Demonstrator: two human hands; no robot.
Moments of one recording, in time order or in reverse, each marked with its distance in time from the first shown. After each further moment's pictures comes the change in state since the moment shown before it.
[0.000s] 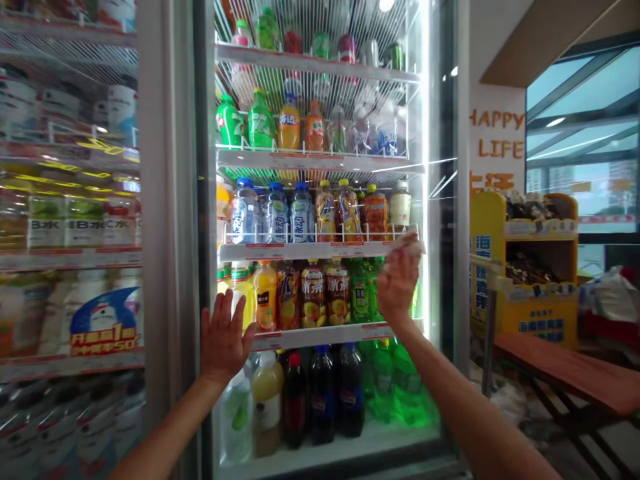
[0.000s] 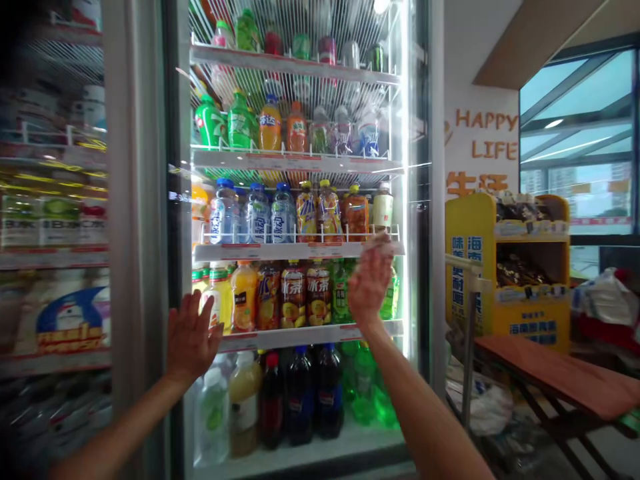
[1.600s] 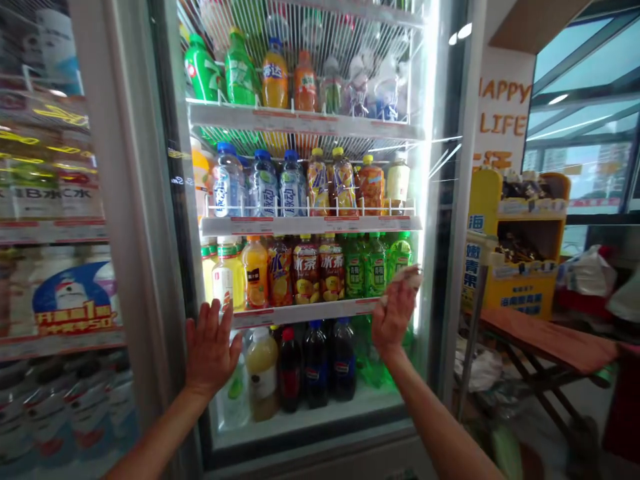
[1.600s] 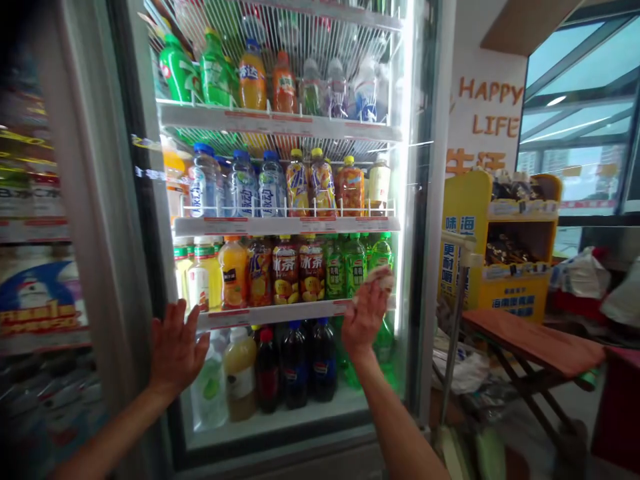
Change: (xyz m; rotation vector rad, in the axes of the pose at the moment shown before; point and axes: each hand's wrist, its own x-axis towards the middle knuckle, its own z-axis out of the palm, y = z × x) left_hand -0.067 0.003 -0.003 -0.041 -0.094 0.004; right_hand -0.121 0.002 -0.034 -0.010 -0.047 0.073
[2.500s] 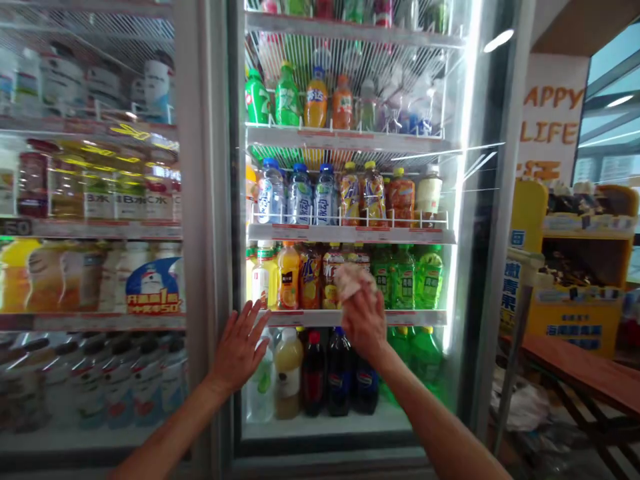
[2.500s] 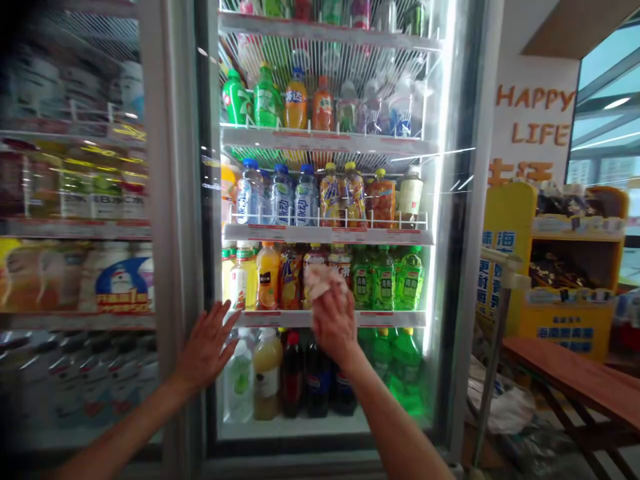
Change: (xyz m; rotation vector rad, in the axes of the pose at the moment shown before) left_hand 0.005 -0.024 -0.036 0.023 -0.108 0.225; right_hand 0.025 -0.099 0.015 0.212 -0.297 -0.428
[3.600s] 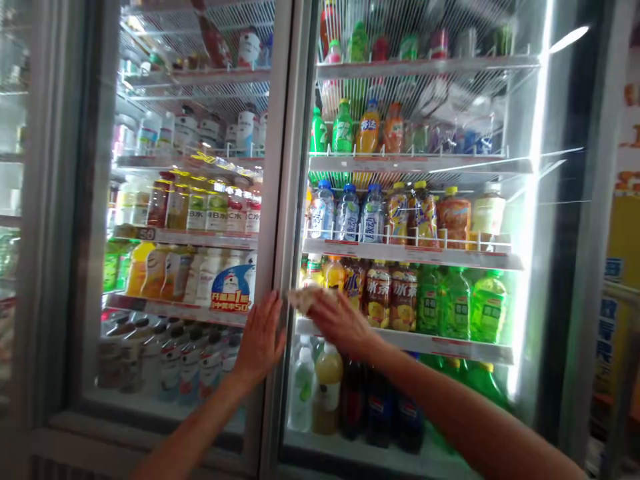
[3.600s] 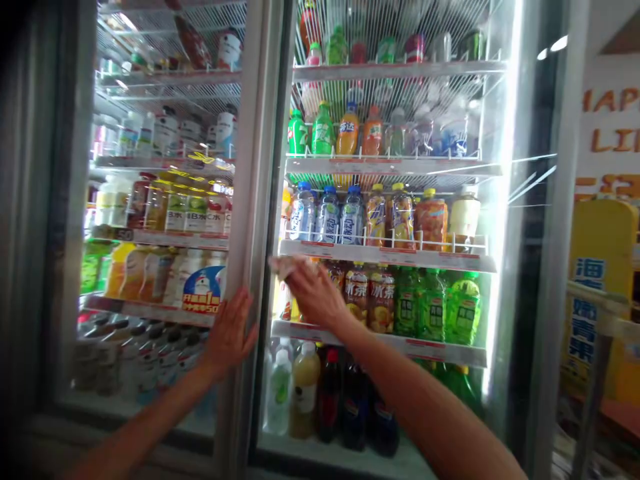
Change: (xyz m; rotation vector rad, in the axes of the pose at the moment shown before) left_hand 0.004 -0.047 -0.043 0.109 0.052 -0.208; right_hand 0.092 -0.092 0.033 0.139 -0.213 -0.575
